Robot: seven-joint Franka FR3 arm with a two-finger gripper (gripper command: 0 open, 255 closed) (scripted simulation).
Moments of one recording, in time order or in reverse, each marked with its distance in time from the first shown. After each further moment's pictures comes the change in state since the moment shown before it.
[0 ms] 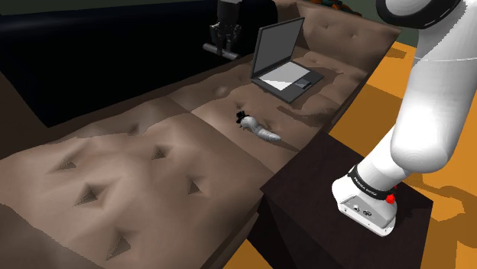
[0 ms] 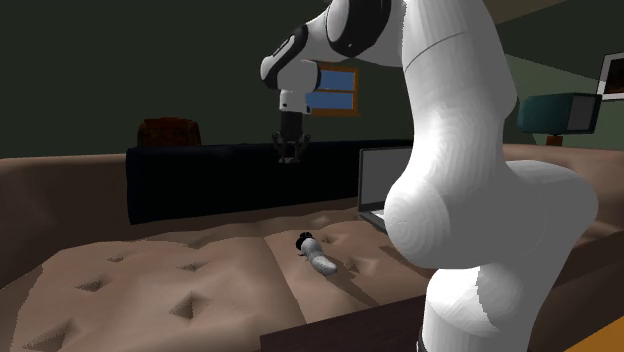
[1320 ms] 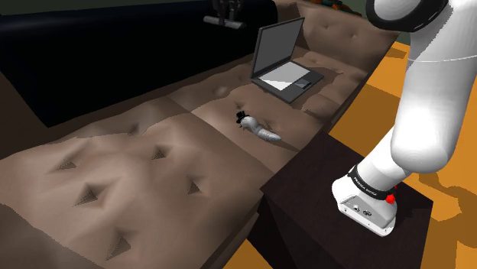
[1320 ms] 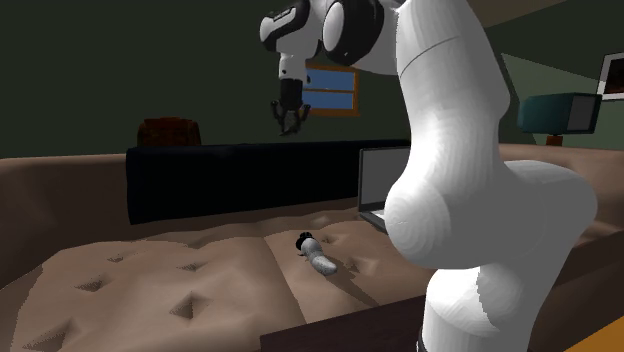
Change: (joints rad) arm 0.006 0.055 0.002 0.354 -0.006 -0.298 0.020
